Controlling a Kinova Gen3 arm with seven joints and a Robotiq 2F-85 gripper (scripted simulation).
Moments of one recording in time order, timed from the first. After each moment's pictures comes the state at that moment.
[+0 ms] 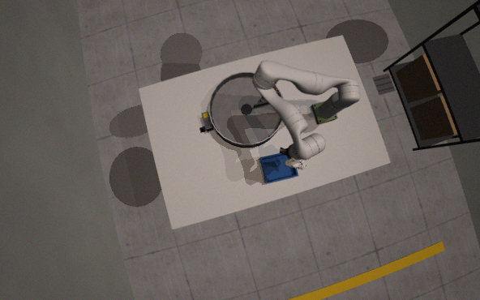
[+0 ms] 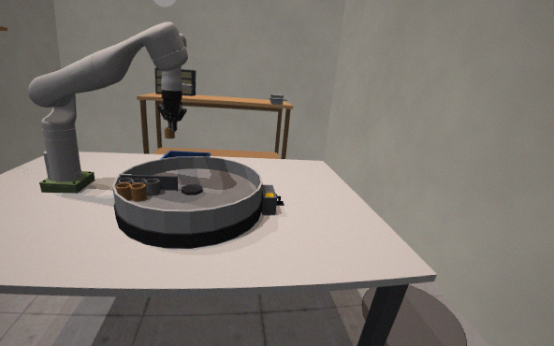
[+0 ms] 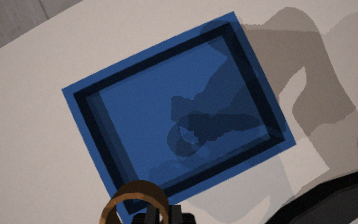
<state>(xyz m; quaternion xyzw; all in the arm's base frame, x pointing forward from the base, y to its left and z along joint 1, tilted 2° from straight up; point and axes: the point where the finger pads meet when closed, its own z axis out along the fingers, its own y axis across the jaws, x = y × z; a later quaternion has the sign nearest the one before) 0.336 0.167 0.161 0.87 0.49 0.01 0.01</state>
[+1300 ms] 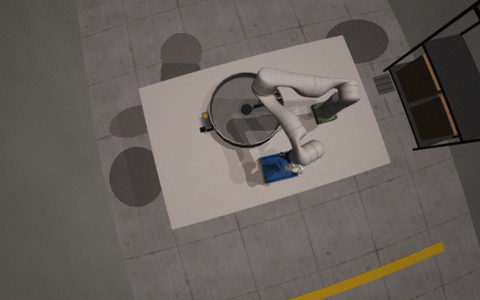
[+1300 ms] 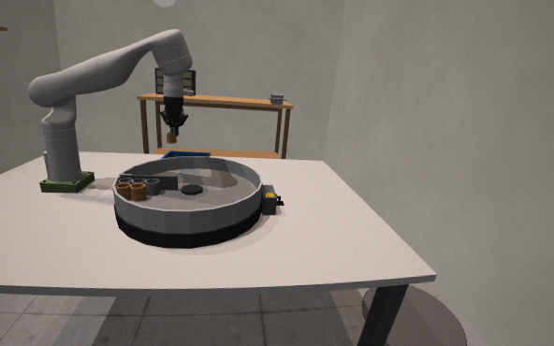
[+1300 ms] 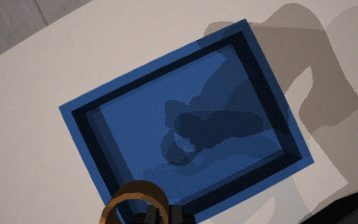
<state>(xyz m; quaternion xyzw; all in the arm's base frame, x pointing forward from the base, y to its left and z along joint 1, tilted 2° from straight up) 0.339 0.185 0.137 0.88 0.48 0.01 0.01</state>
